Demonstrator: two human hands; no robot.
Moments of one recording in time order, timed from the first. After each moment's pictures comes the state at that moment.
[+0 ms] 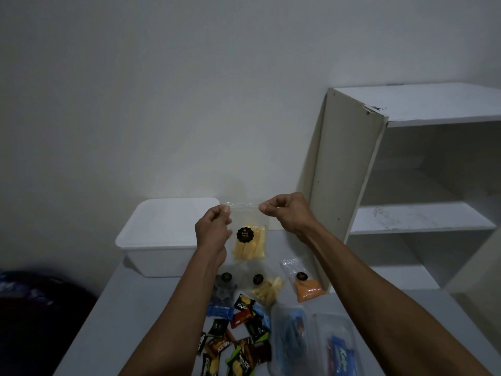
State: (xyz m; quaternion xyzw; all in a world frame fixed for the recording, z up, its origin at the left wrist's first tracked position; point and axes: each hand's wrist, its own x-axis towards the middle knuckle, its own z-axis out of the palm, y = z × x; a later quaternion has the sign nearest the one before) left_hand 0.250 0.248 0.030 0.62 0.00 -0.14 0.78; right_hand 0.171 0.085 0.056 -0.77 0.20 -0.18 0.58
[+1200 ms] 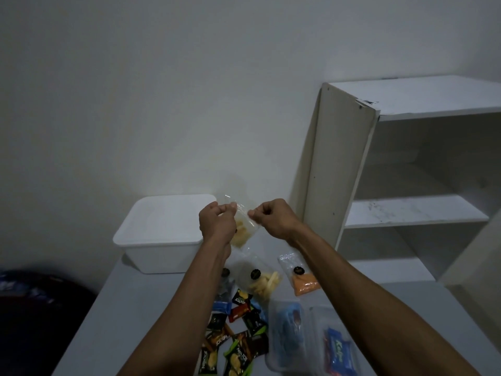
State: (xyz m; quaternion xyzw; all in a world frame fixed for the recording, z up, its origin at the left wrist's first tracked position) left_hand 0.239 0.233 0.038 0.72 0.00 -0.09 0.69; right_hand 0.169 0.108 0.045 -0.81 0.20 -0.12 0.54
